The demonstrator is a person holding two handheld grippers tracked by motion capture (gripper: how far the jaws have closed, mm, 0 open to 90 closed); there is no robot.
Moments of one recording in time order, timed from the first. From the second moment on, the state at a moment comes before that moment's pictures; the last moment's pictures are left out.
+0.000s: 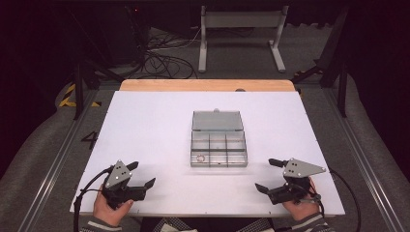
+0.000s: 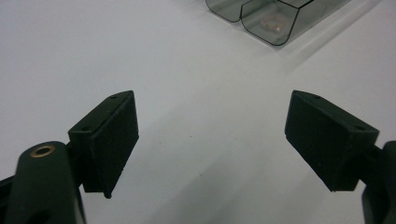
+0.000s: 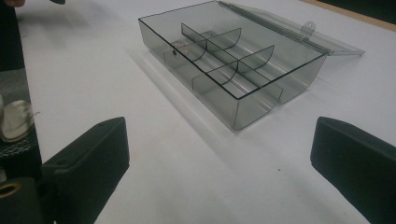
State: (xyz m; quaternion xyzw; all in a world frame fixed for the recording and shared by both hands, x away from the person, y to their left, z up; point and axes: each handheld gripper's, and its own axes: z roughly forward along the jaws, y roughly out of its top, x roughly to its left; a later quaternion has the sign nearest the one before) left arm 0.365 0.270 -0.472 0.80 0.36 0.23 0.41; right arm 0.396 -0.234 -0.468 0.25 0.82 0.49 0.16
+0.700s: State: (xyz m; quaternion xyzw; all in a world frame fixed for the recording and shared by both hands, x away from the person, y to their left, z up) left arm 0.362 0.268 -0.469 0.80 0.36 0.22 0.42; right arm 0.395 -0.234 -0.467 0.25 0.82 0.49 0.17
